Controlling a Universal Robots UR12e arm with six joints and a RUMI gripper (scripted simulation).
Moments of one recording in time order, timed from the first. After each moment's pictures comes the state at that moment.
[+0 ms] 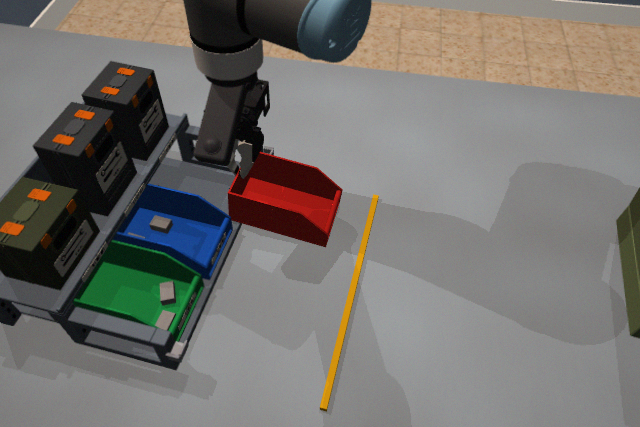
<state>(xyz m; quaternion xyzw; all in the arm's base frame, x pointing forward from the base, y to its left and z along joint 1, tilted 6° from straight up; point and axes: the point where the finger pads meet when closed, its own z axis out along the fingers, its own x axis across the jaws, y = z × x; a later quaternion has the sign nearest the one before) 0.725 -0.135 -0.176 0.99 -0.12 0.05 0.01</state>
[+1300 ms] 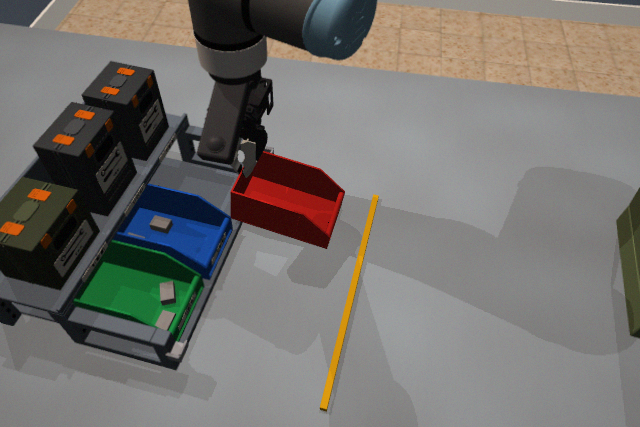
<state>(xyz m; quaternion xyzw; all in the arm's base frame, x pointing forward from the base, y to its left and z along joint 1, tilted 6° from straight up) 0.719 -0.134 -0.172 0.99 -0.12 0.05 0.01</state>
